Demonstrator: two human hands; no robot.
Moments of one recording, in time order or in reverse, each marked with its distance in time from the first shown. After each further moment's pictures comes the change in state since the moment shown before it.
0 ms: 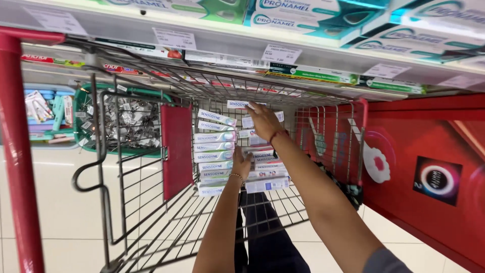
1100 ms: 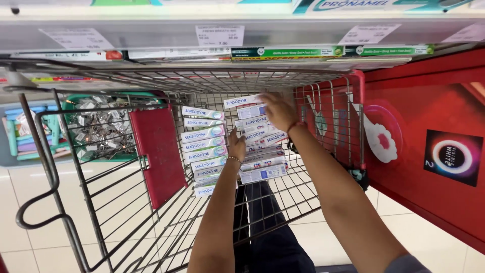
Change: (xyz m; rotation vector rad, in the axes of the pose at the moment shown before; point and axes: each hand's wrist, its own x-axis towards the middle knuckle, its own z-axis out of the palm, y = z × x) left_hand 0.078 -0.041 0.038 0.063 0.024 0.035; right_hand -0.064 0.073 -0.006 0.275 0.012 0.286
